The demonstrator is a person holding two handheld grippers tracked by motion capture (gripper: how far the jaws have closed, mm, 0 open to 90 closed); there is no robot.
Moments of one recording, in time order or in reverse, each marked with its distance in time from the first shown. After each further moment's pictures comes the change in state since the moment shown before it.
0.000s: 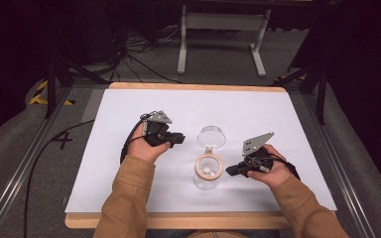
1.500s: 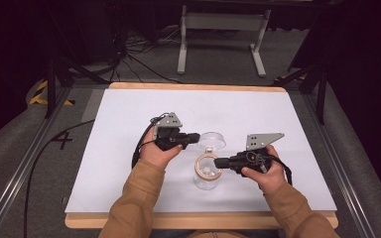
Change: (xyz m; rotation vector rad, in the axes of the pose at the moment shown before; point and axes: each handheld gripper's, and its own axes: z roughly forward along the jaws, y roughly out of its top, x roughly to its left) left arm -0.027 0.006 0.011 -0.139 -0.101 0.067; right arm 0.022 0.022 -0.004 -0.366 0.043 0.069
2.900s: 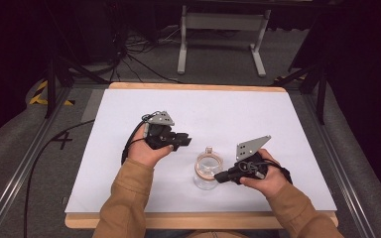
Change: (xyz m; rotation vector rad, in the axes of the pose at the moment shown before) left arm 0.005 0.003 -0.024 0.104 0.036 -0.014; right arm 0.013 0.000 0.008 0.276 0.067 -0.050
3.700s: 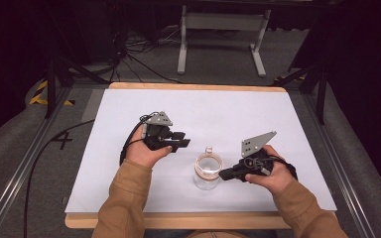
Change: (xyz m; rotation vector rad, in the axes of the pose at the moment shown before) left arm 0.000 -0.003 -0.005 0.002 0.024 -0.018; right arm -0.004 0.003 -0.015 -0.007 0.007 0.001
